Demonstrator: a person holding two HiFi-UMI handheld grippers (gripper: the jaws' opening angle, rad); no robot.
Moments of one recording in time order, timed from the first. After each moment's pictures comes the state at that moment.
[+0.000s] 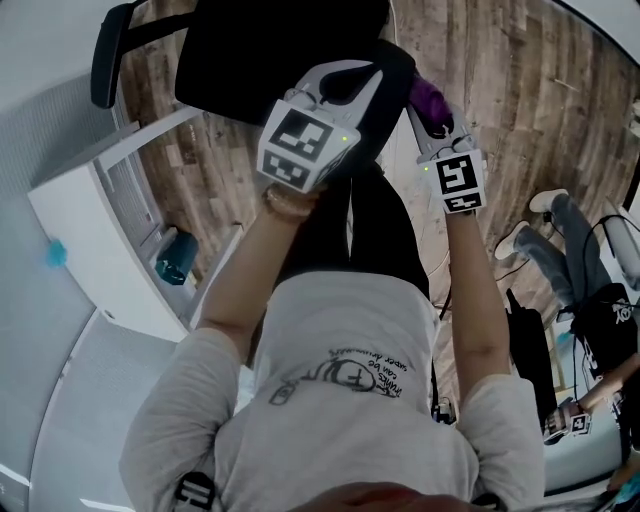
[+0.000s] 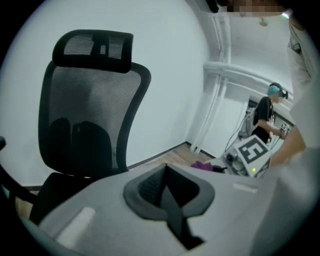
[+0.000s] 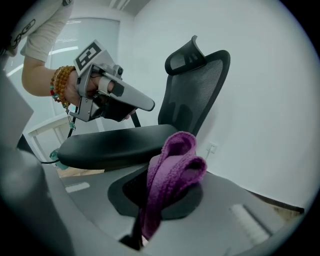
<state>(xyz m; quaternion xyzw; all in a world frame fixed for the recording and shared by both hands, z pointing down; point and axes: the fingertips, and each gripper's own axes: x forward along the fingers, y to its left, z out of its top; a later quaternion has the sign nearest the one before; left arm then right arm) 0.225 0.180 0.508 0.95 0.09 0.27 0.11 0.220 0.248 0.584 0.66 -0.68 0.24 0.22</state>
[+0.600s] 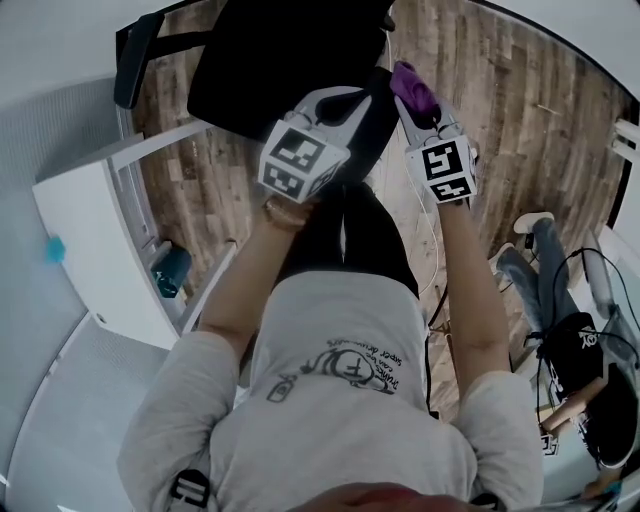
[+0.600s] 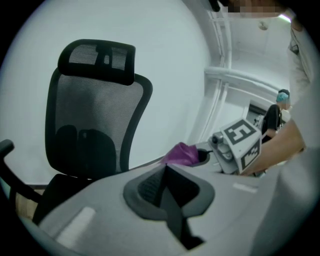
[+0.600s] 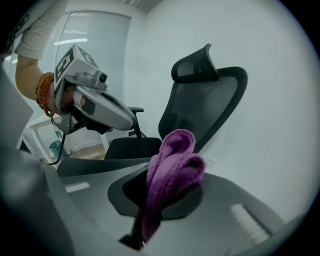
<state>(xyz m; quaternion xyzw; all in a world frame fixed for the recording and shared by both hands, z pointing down) 0.204 0.180 0.464 0.96 0.08 0.26 0.12 0.236 0.205 0.513 0.65 -0.69 0.20 0.26</state>
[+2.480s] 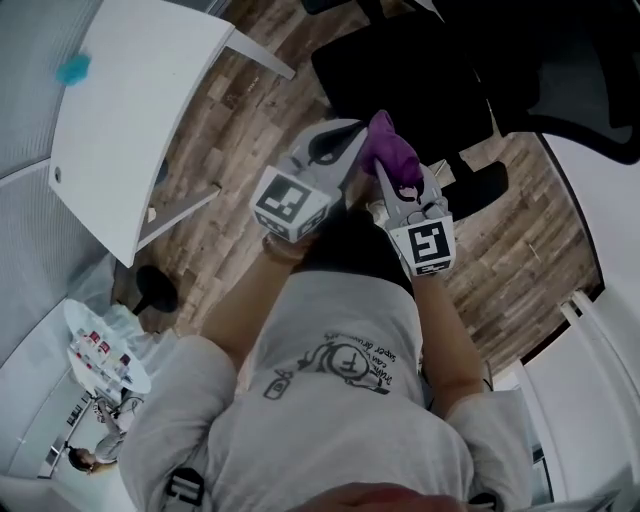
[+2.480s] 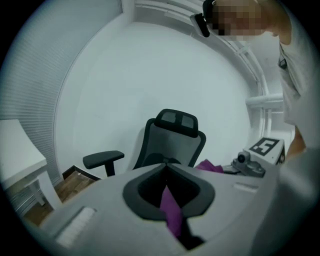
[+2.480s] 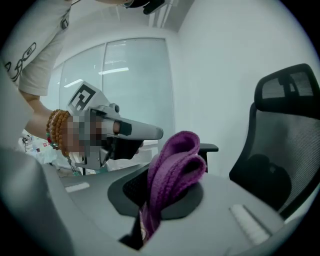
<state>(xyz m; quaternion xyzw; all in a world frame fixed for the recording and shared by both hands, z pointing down) -0.105 0.037 0.356 0.95 -0.25 0.10 0.16 -0.097 0.088 0.393 0.45 -0.87 0.13 0.16</state>
